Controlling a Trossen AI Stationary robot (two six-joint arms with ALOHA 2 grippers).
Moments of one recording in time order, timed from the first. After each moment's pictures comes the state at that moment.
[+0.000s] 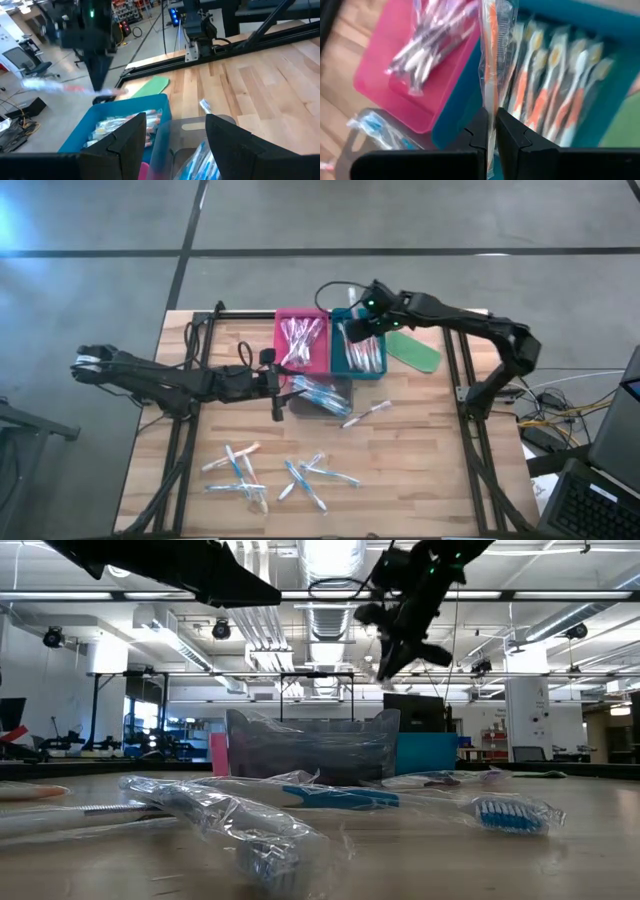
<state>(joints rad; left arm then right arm) -0.09 1.12 0.63 0.31 -0.32 0.26 -0.50 1.61 1.39 -0.76 0.01 0.70</state>
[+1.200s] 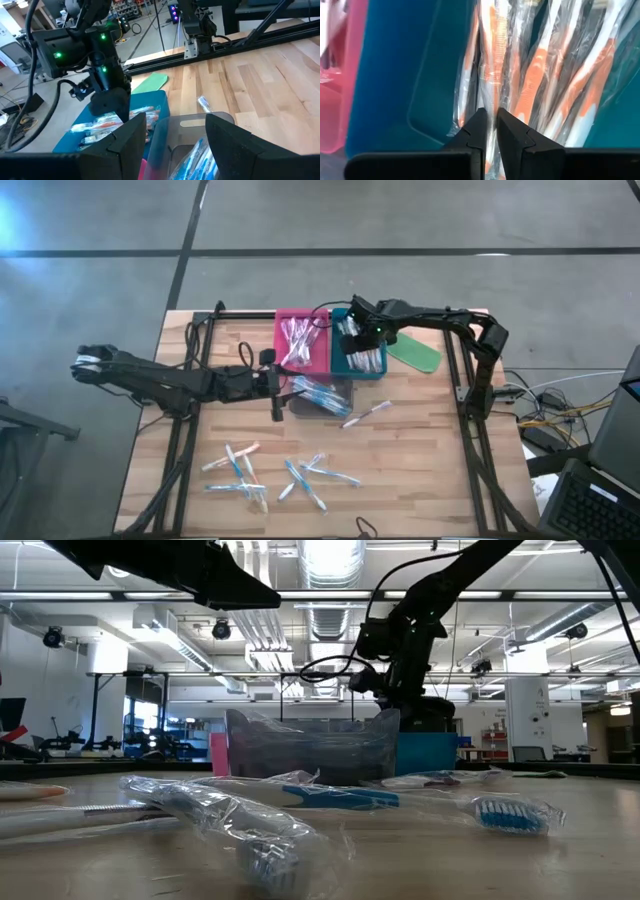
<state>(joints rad) -0.09 1.12 0.63 0.30 -0.32 0.24 -0.54 1.88 1.36 -0.77 -0.11 0.73</state>
